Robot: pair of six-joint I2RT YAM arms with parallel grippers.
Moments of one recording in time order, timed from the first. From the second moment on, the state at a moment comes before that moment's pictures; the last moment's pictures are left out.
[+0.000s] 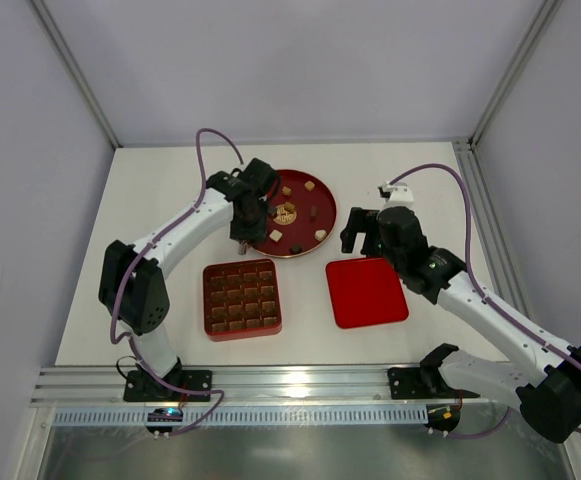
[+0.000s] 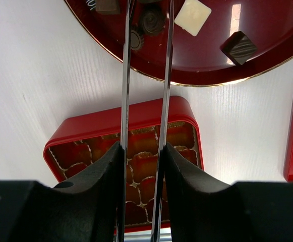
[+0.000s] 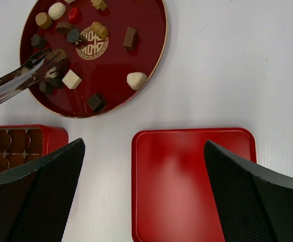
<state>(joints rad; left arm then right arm) -0.59 1.76 1.56 -1.02 -0.18 -0.44 0.60 1.04 0.84 -0.34 0.29 0.47</state>
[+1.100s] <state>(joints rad) -0.58 1.76 1.65 -1.07 -0.18 -0.44 0.60 1.06 0.84 -0.32 0.29 0.47</state>
